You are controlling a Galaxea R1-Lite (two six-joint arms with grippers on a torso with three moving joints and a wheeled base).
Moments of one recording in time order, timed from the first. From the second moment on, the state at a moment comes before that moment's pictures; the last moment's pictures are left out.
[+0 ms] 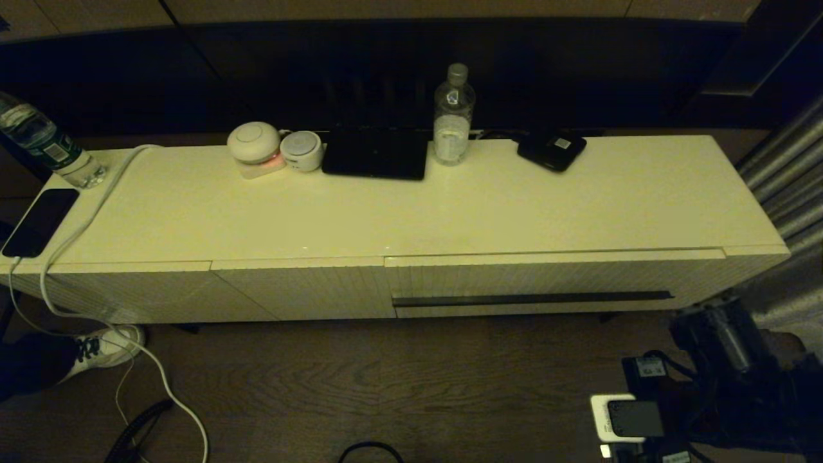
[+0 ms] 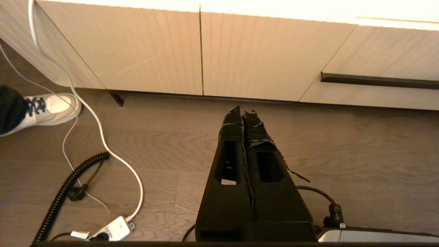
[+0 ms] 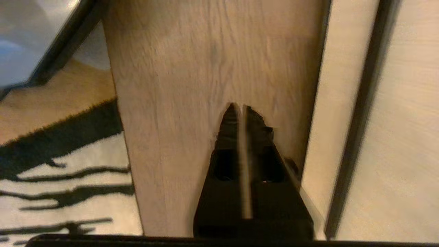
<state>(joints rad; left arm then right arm) 0.00 0.00 0.00 -0.04 0.02 -0.09 0.36 1.62 -0.53 -0.24 0.10 -1.25</state>
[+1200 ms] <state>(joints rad) 0.00 0.00 0.00 -0.04 0.02 -0.09 0.24 1.92 -0.55 -0.57 0.17 -1.26</state>
